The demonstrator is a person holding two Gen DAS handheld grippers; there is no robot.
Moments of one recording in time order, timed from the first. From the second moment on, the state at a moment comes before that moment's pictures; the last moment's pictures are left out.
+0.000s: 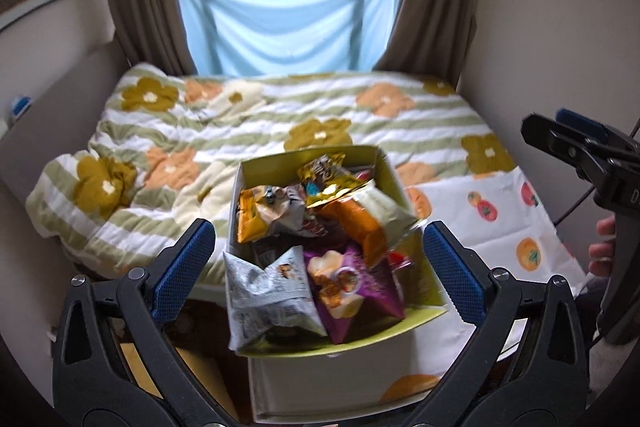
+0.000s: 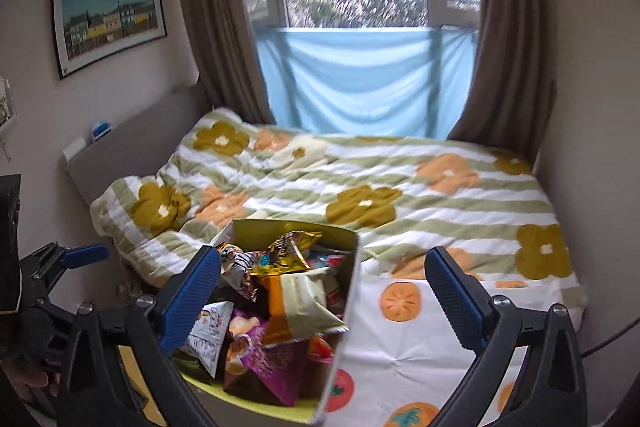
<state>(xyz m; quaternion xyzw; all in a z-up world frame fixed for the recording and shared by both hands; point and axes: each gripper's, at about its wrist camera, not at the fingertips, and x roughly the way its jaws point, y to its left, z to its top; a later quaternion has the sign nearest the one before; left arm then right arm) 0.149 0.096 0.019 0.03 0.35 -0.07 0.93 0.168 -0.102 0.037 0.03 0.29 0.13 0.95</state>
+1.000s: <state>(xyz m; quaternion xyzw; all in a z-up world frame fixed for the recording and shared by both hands) -0.018 0.008 0.009 0.05 0.25 -0.03 0.97 -0.025 -0.198 -0.004 0.03 0.27 -0.01 0.96</state>
